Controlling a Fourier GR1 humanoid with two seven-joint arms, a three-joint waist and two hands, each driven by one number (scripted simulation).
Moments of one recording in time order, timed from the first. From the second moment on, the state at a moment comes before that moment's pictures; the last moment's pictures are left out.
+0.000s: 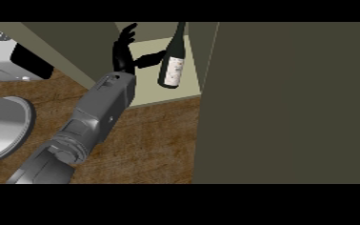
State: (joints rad) left arm -1.13 0.09 -0.31 -0.02 0.60 0.69 -0.49; right arm -0.56 -0.15 -0.05 -2.37 -0.29 0.02 0.83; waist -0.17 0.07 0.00
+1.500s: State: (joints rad) left arm -1.09 0.01 -0.25 -0.27 0.63 0.09 -0.67; right arm -0.58 -0.21 -0.10 -2.38 -0.27 -0.06 0.92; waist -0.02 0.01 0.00
